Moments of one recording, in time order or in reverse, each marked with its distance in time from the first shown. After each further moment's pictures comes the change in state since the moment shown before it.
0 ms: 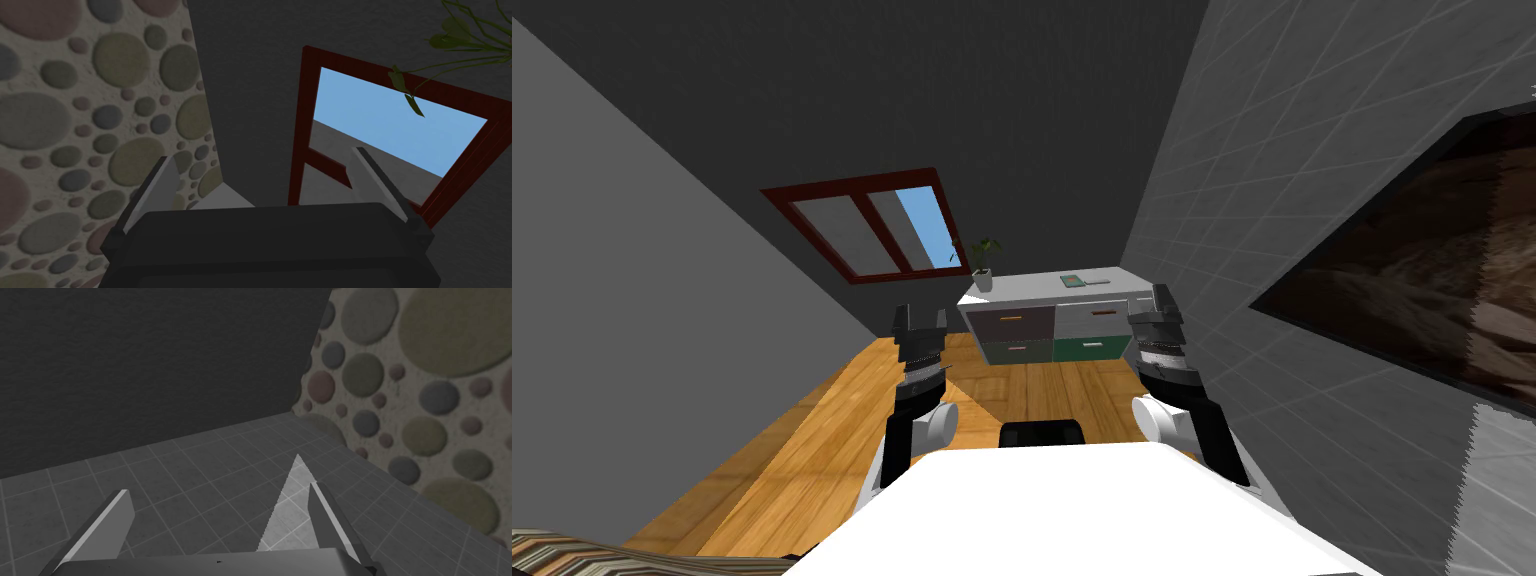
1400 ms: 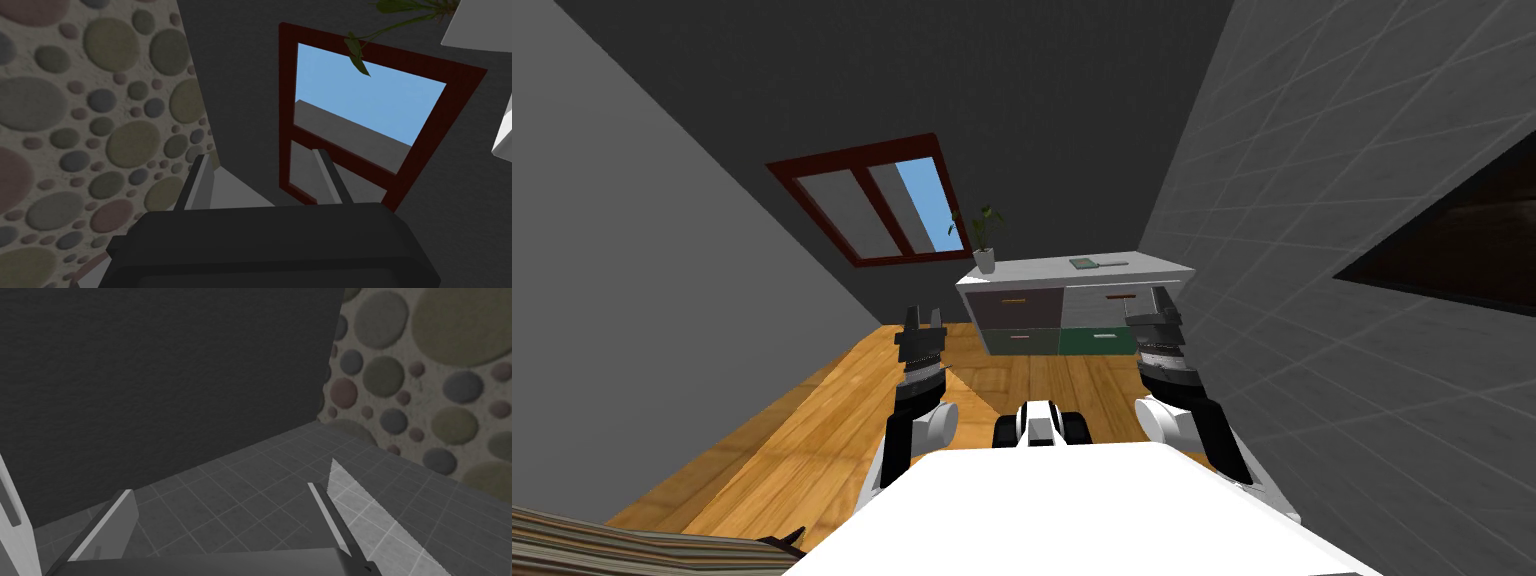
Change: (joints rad) left arm 0.000 0.000 0.000 0.000 0.000 0.000 0.000; right arm -0.004 -0.063 0.001 0.033 -0.041 -0.024 -0.094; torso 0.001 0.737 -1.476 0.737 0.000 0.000
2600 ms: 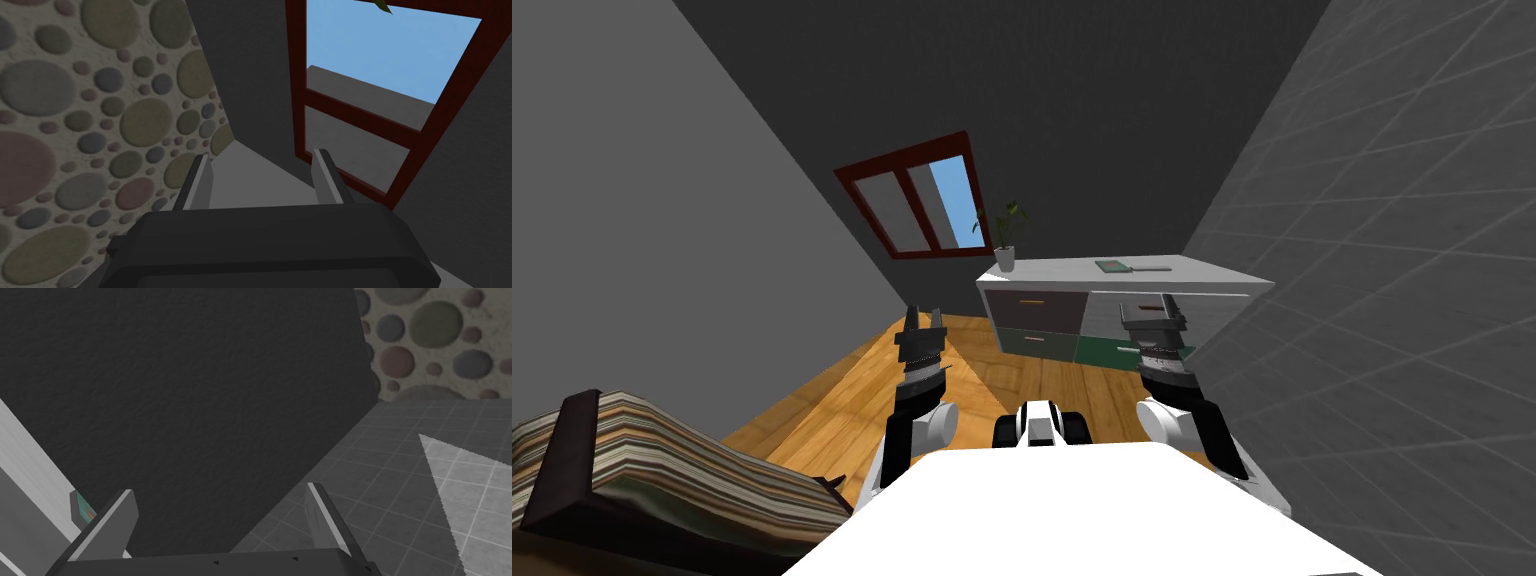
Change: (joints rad) left arm 0.000 0.000 0.000 0.000 0.000 0.000 0.000; right arm -0.011 -0.069 0.004 0.103 -0.128 -0.076 -0.305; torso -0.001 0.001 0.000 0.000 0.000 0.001
